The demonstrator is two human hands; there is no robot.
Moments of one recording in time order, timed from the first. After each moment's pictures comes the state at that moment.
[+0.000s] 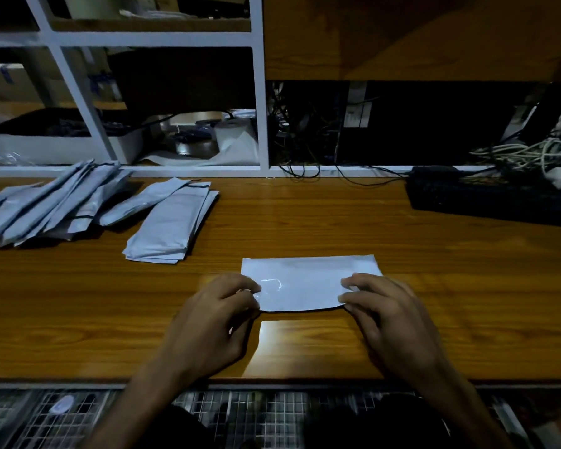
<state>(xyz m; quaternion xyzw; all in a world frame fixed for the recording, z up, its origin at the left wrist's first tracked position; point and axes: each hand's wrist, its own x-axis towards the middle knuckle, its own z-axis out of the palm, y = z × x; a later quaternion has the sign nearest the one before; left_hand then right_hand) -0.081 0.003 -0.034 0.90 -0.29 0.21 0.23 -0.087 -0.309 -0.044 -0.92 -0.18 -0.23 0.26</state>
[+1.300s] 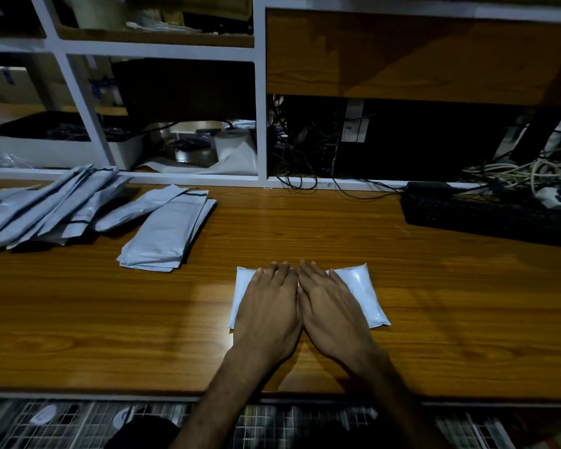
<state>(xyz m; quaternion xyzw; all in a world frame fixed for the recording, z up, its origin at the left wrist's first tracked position) -0.040 -0.097 -0.051 0.97 -0.17 0.15 0.11 -0.041 -0.235 -0.037 -0.97 -0.16 -0.08 0.16</state>
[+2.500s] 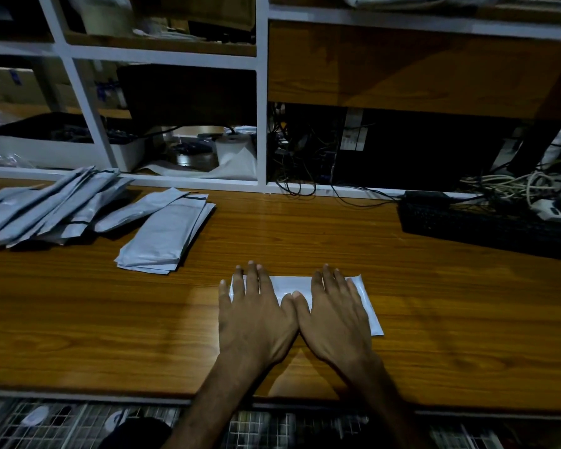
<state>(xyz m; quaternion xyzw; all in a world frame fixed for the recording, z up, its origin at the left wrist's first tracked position) -0.050 -0.100 -0.043 1.00 0.01 0.04 0.08 -0.046 -0.238 -0.035 -0.99 -0.02 -0.05 0.12</state>
